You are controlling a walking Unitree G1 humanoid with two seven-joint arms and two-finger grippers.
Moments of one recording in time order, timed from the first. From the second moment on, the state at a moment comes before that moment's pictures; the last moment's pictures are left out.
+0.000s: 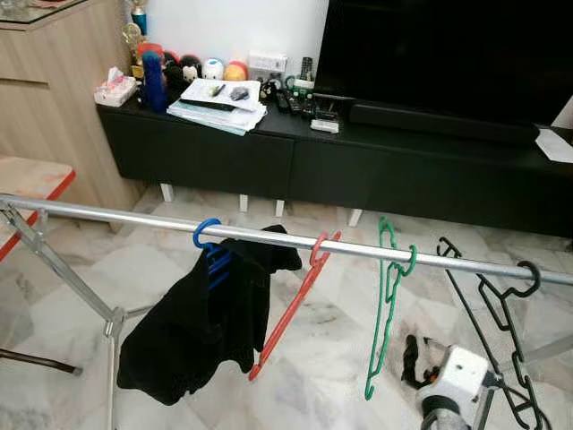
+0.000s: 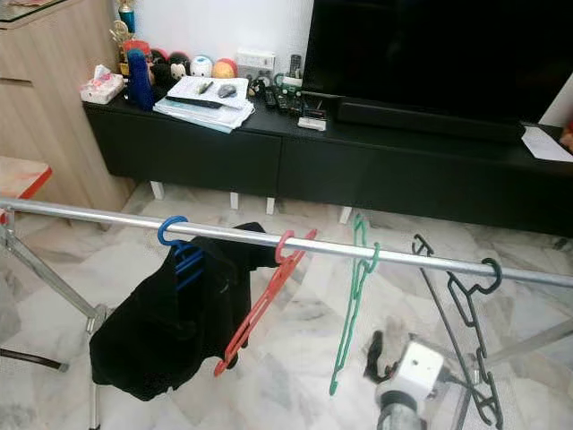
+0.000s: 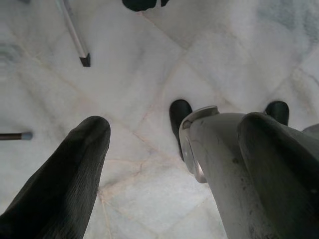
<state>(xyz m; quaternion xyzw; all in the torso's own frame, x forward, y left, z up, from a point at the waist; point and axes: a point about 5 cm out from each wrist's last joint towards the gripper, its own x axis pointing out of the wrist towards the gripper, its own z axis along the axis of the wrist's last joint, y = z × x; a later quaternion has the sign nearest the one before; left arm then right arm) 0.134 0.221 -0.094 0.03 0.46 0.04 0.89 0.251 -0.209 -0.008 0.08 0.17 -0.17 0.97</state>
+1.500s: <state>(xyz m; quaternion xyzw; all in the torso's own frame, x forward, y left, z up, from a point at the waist) 0.132 0.214 -0.097 0.04 0.47 0.04 0.88 0.195 -0.168 -0.079 0.07 0.43 -0.05 0.90</state>
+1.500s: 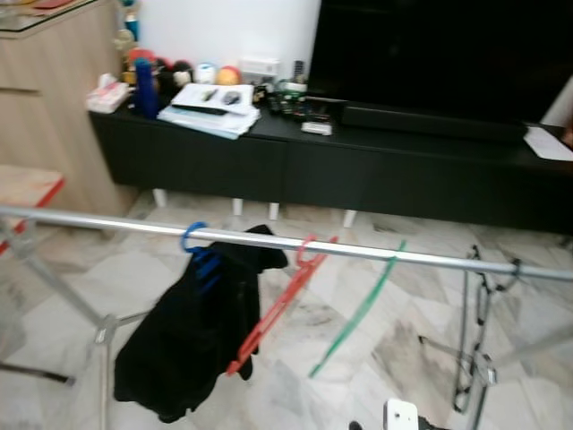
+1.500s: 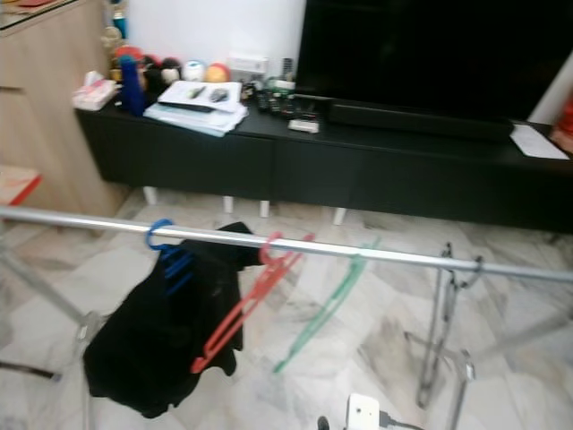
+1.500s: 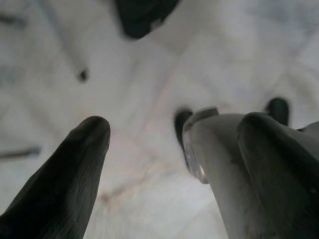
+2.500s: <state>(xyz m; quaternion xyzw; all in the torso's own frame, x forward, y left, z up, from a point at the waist) 0.141 0.165 -0.097 0.07 0.43 0.05 0.90 0.193 -0.166 -0.081 0.04 0.44 -0.02 0.90</state>
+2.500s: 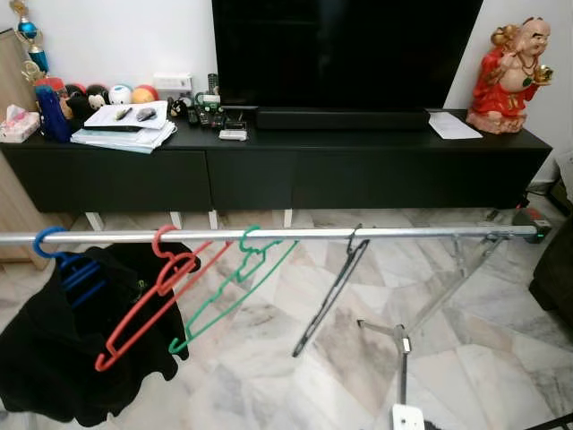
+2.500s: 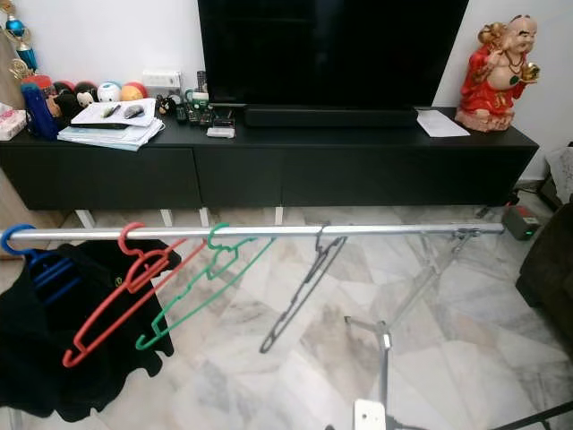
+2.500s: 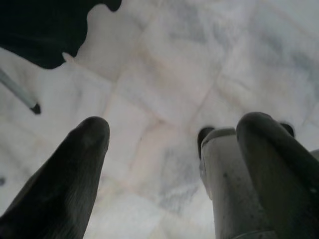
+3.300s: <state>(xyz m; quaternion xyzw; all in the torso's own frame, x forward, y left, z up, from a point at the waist) 0.151 0.121 -0.094 0.09 0.42 -0.01 0.90 0.193 -0.171 -0.080 0.04 0.43 -0.03 0.90</state>
